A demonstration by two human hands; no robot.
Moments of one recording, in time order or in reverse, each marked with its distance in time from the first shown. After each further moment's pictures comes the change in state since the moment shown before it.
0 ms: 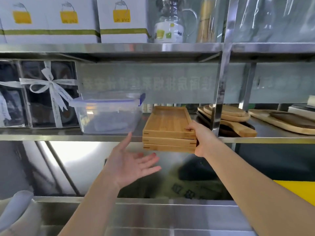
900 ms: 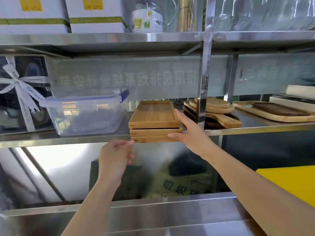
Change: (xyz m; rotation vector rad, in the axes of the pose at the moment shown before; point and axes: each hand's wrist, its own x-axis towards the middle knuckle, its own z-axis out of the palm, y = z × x) left_hand 0.017 -0.026 0.027 0.928 0.592 0.604; right_hand 0.013 0.019 -0.032 -0.686 -0.169 -0.629
